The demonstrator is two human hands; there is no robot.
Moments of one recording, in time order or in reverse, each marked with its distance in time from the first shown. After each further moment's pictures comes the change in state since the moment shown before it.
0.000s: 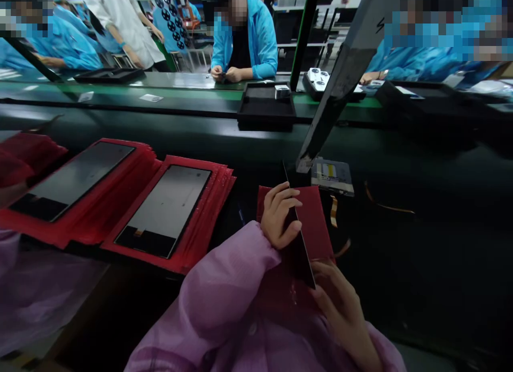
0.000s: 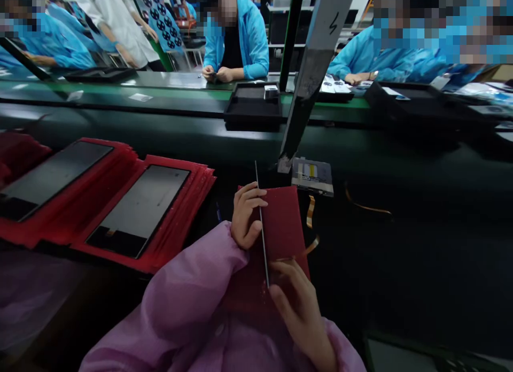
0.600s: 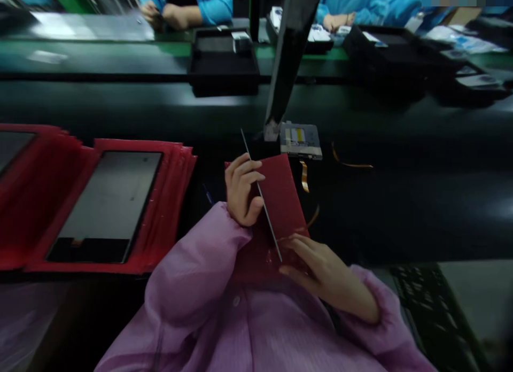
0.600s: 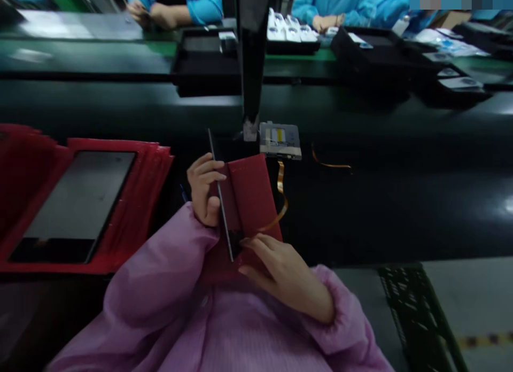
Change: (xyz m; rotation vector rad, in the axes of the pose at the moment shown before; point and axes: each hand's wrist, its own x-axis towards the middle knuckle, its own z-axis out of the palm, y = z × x) left_hand -0.001 -0.005 0.000 0.082 0.019 0.053; right_hand 0.012 -0.024 -0.039 -0.339 -0.476 -0.074
